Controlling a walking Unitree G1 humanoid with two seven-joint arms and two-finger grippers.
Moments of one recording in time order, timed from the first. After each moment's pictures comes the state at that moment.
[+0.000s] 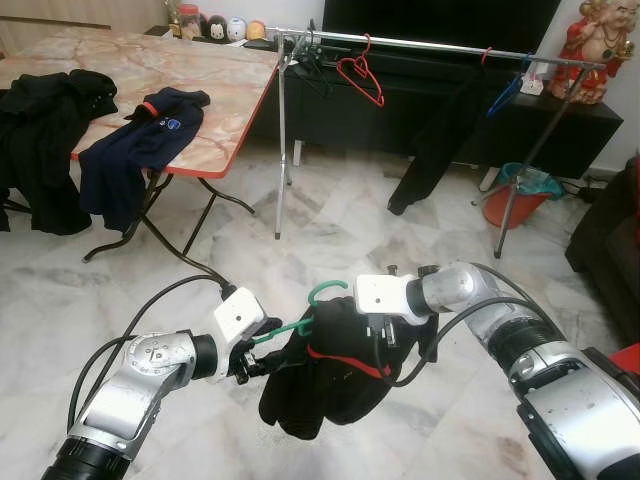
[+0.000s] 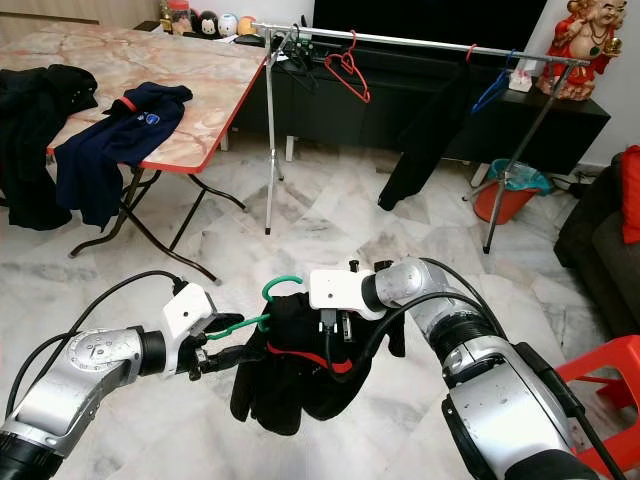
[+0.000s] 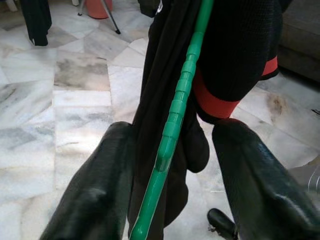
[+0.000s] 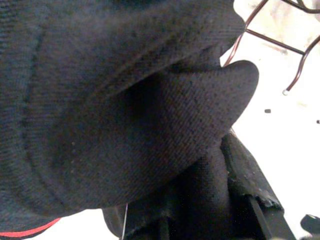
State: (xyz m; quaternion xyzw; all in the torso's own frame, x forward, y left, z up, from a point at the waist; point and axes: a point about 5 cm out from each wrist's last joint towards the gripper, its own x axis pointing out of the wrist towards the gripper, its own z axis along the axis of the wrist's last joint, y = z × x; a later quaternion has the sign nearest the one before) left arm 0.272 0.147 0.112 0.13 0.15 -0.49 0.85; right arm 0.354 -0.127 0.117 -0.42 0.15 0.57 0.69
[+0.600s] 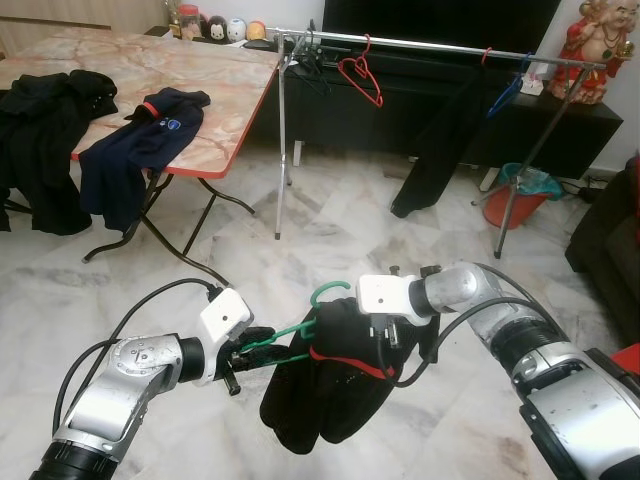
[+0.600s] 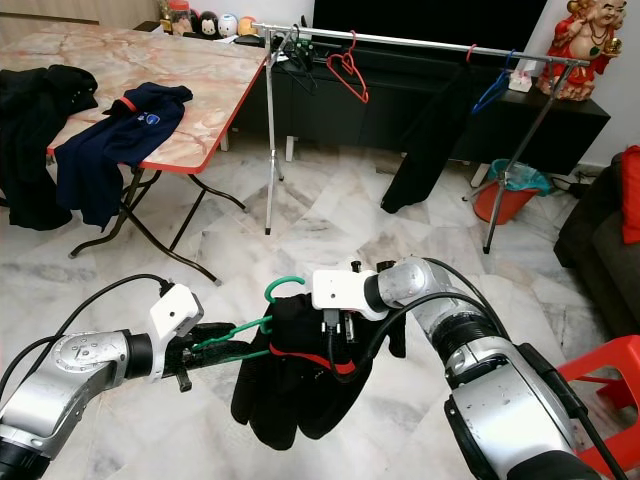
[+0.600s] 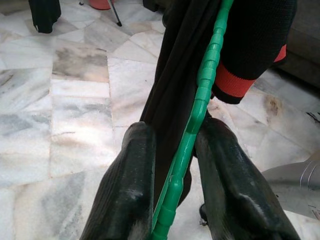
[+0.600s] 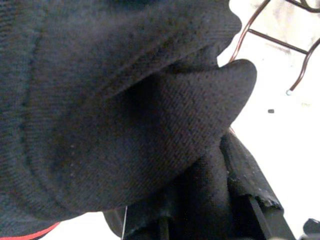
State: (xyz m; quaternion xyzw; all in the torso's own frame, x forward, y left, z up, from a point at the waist) left arm 0.270 0.159 0.111 0.12 0.16 -0.48 0.85; right arm 0.354 -0.130 0.118 -0.42 0.15 0.57 0.69
